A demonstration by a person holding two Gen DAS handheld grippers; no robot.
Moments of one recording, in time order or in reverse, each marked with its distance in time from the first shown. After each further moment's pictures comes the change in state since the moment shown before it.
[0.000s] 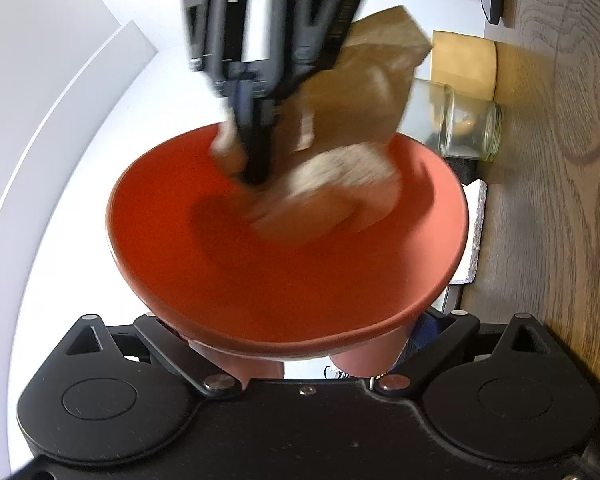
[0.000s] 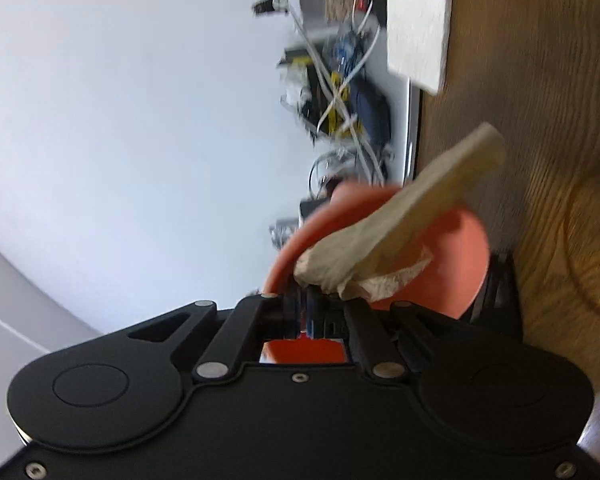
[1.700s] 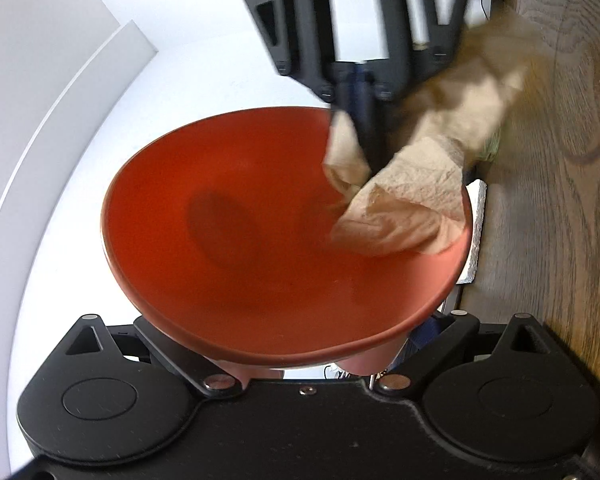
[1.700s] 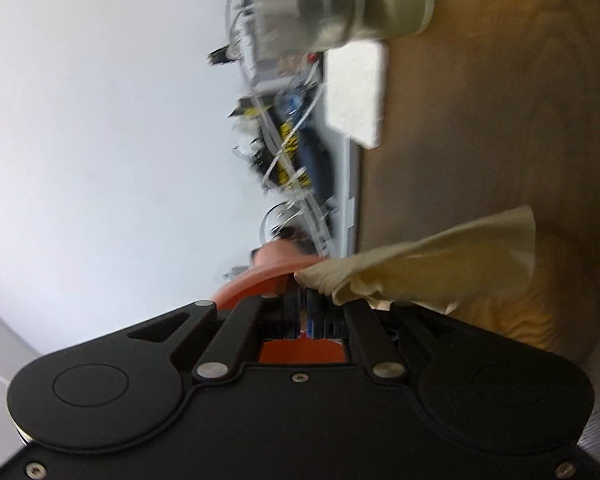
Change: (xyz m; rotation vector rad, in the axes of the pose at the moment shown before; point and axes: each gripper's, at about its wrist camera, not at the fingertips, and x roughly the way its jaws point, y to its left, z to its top) left arm 0.008 -0.008 0.015 0.000 0.000 -0.001; right arm 0.011 -0.062 -0.017 -0.001 -0.077 -0.137
